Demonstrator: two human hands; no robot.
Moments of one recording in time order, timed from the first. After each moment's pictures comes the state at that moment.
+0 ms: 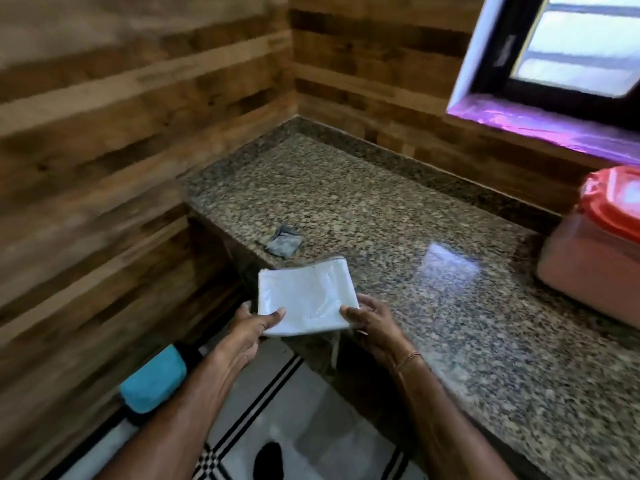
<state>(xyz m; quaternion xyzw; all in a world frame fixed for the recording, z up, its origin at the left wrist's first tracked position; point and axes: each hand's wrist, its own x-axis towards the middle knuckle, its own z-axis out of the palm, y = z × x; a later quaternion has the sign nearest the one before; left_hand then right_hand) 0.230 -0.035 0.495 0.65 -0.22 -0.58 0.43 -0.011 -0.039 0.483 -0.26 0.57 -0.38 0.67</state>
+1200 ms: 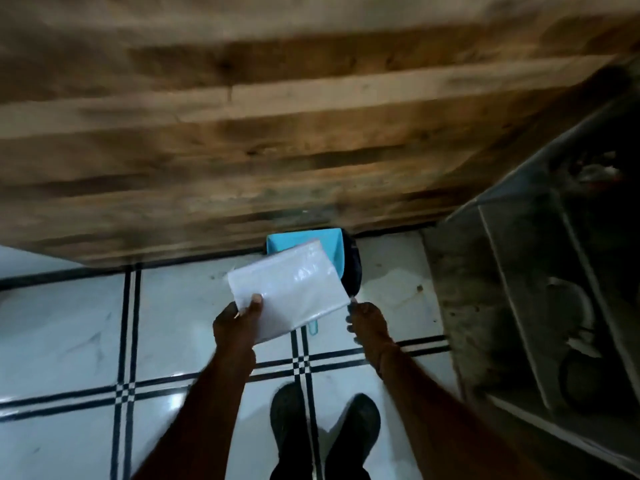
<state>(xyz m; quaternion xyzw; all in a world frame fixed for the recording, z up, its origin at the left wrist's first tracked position) 0.706 0.087 0.106 0.75 0.21 -0.31 0.55 0.555 -0.072 0.047 -0.49 0.63 0.04 0.60</state>
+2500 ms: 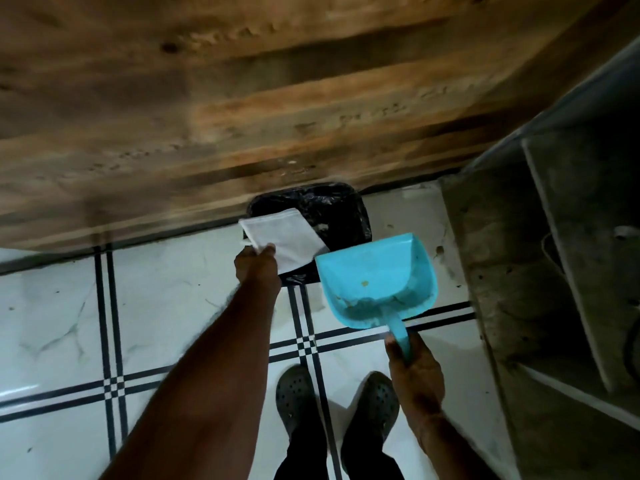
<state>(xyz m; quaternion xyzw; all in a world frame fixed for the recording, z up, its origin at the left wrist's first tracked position) 0.754 0.000 -0.105 0.77 0.27 -0.30 0.50 0.447 -0.015 -0.052 -0.60 0.70 -0.03 0.40</state>
